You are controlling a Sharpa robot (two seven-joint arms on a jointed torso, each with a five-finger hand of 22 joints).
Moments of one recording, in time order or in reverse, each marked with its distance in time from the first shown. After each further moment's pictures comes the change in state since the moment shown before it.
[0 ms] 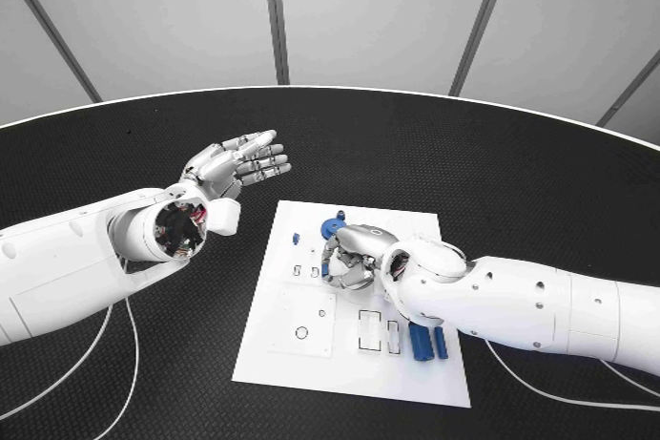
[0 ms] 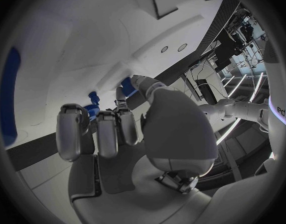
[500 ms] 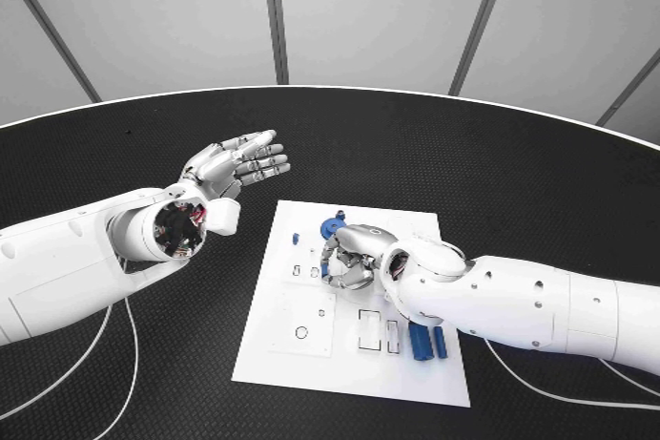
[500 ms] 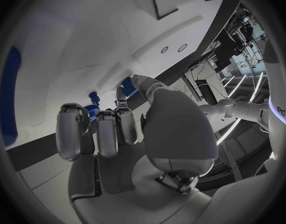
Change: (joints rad) left arm 0.000 0.000 0.000 0.000 0.000 0.001 -0.001; left_hand -0.005 -0.005 0.003 -0.003 0.000 0.000 0.000 -0.004 -0.002 0.000 0.000 0.000 0.000 0.000 0.000 0.000 0.001 0.000 0.000 0.000 0.000 -0.001; right arm 0.000 0.002 0.000 -0.004 0.000 0.008 0.000; right_hand -0.026 -0.026 -0.020 0.009 -0.017 -0.019 0.009 -0.008 -0.002 -0.003 0.010 -0.013 0.000 0.000 0.007 -0.004 0.000 0.000 0.002 0.009 -0.012 0.000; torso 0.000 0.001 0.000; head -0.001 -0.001
